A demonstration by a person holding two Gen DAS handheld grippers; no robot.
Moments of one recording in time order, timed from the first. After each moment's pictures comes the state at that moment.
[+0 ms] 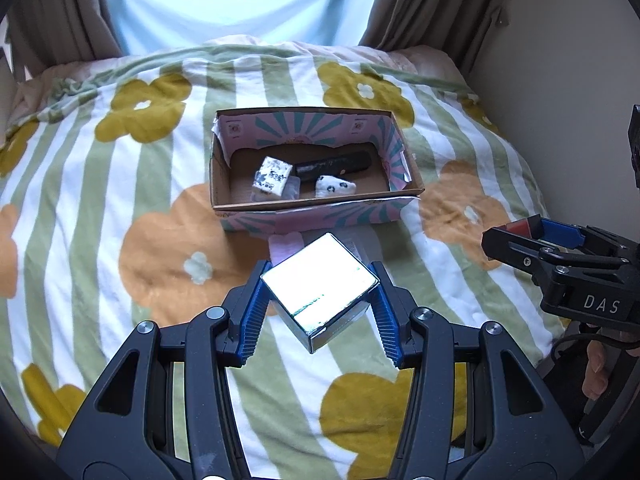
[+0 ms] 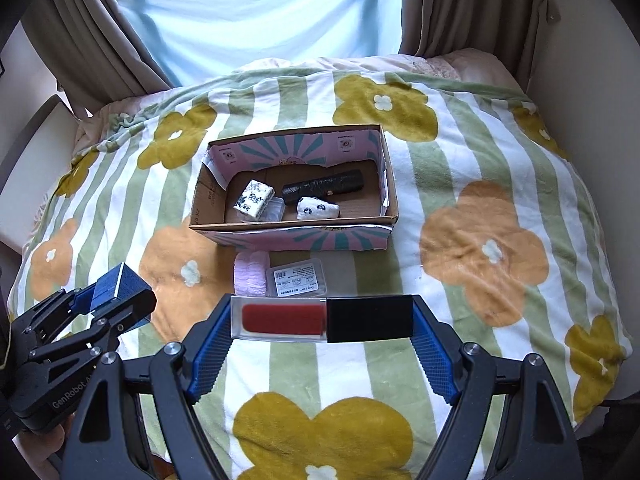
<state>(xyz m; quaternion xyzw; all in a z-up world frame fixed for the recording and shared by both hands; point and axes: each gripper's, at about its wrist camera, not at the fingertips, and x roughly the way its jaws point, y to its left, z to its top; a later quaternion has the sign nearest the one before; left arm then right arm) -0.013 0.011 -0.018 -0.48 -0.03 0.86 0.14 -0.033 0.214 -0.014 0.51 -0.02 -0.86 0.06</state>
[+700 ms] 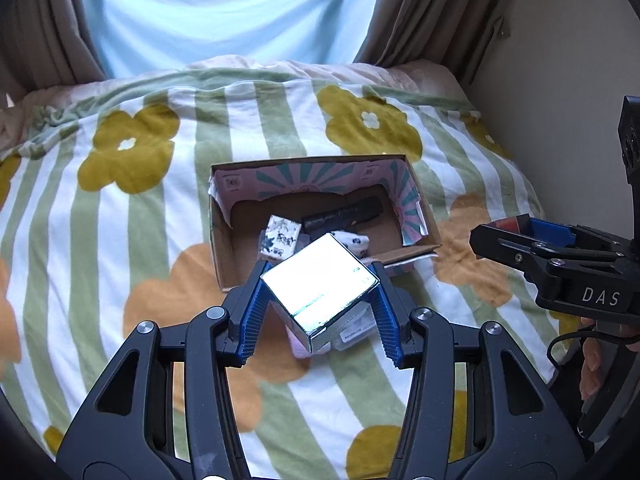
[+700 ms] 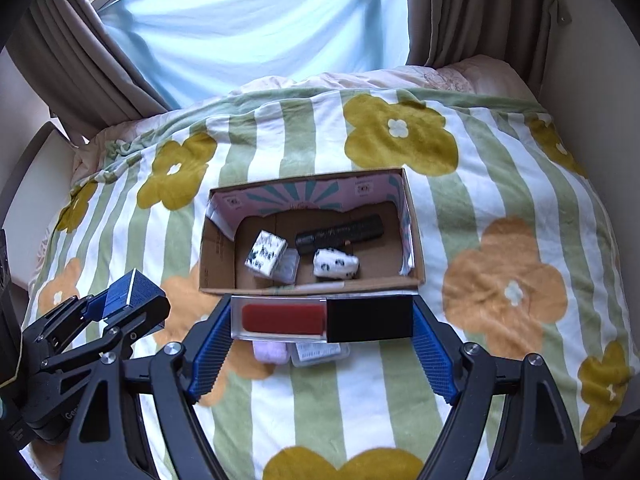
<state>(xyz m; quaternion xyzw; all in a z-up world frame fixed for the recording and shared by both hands) -0.122 0.002 -0.007 -0.47 -0.02 0.86 0.17 -0.139 0.196 -0.006 0.51 -0.05 -0.86 0.06</state>
